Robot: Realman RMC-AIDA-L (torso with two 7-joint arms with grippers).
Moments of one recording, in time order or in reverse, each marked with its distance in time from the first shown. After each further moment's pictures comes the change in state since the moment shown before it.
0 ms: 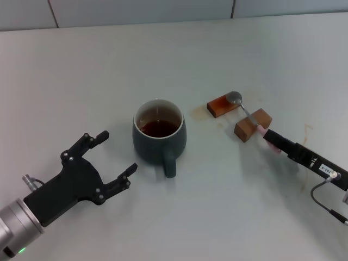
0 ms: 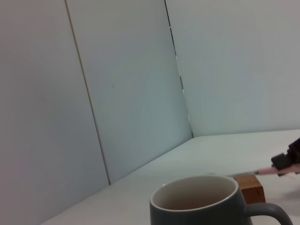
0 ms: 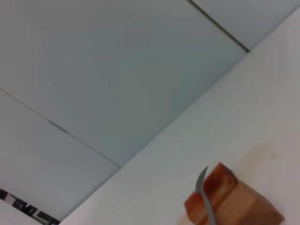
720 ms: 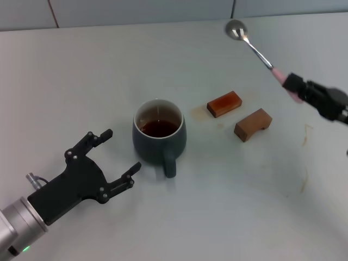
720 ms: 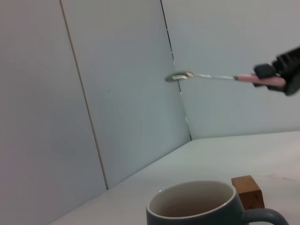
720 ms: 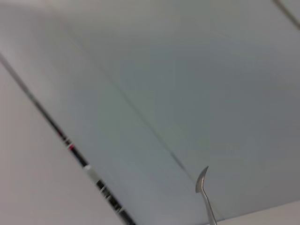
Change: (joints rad) left arm -0.007 -0.008 0.000 0.000 0.000 0.000 0.013; right arm -0.047 0.001 0.000 -0.419 -0.035 -0.302 0.098
